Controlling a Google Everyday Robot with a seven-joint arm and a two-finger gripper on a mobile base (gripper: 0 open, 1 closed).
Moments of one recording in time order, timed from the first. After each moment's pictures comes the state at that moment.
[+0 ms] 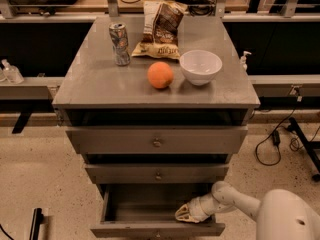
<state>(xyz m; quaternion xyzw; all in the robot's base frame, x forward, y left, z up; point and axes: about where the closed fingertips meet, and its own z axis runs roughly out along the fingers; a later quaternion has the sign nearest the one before) 0.493 -0.108 0.171 -0.73 0.57 0.27 0.27</state>
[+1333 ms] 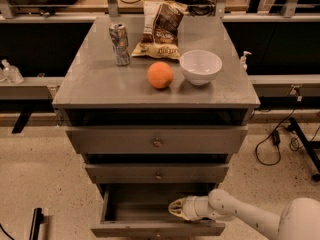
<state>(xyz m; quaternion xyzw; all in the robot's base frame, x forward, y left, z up) 0.517 -0.077 0.209 -0.65 0.64 0.20 0.36</state>
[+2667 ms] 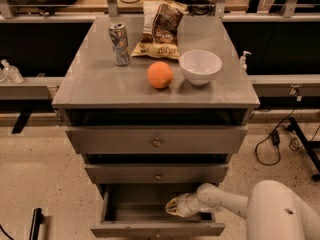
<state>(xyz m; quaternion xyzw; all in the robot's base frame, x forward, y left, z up) 0.539 -0.063 0.160 -0.69 0.63 0.18 0.30</state>
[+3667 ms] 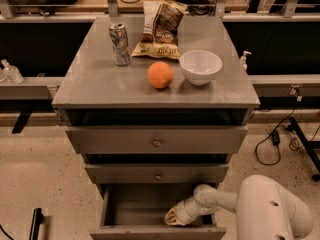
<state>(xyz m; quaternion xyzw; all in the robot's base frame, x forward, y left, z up) 0.489 -0.060 0.140 -0.74 0.58 0.24 0.23</state>
